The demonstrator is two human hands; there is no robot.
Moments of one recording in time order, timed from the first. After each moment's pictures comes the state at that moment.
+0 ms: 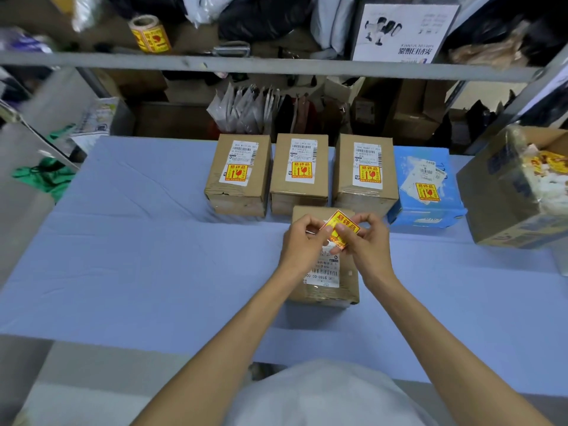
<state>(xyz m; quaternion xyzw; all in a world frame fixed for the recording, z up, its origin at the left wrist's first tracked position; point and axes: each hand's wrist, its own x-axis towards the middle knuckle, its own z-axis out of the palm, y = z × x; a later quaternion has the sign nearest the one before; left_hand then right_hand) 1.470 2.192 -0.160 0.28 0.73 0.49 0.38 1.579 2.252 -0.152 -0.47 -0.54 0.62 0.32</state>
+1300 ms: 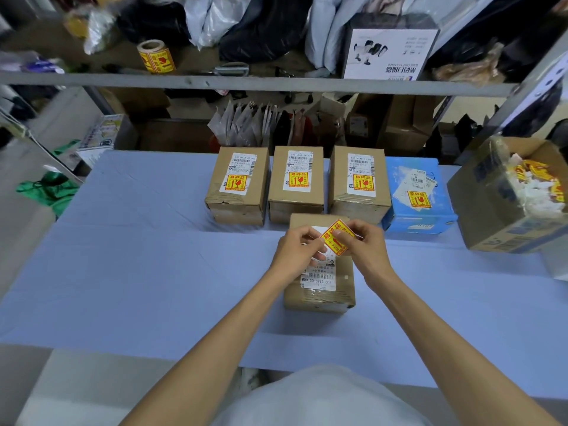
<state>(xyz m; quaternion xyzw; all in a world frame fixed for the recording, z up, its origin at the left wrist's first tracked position) 1.460 2.183 -0.160 0.32 0.70 0.47 0.44 1.586 2.260 -0.152 -0.47 -0.63 0.56 0.27</state>
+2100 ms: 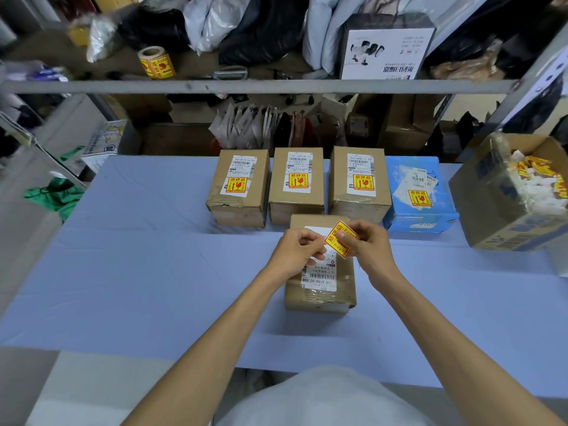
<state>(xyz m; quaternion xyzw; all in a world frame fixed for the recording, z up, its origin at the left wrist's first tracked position) 1.453 2.184 -0.162 0.32 0.68 0.46 0.48 1.592 2.265 -0.156 -0.49 -0.60 0.57 0.27</state>
